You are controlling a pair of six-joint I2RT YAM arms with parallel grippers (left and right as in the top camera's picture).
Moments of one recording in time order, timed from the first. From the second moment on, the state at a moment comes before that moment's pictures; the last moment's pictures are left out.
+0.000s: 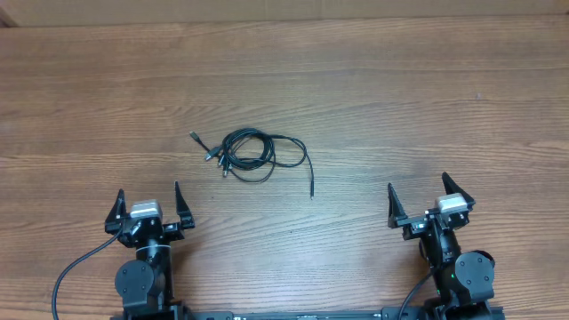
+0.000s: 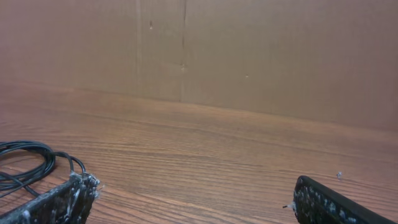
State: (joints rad) left arm 0.13 0.01 0.01 -0.03 -0.04 0.06; right arm 0.19 0.01 0.02 -0.03 0.01 -0.06
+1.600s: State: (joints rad) left arm 0.13 0.01 0.01 0.03 0.01 0.06; right arm 0.19 0.01 0.02 -0.03 0.01 -0.06
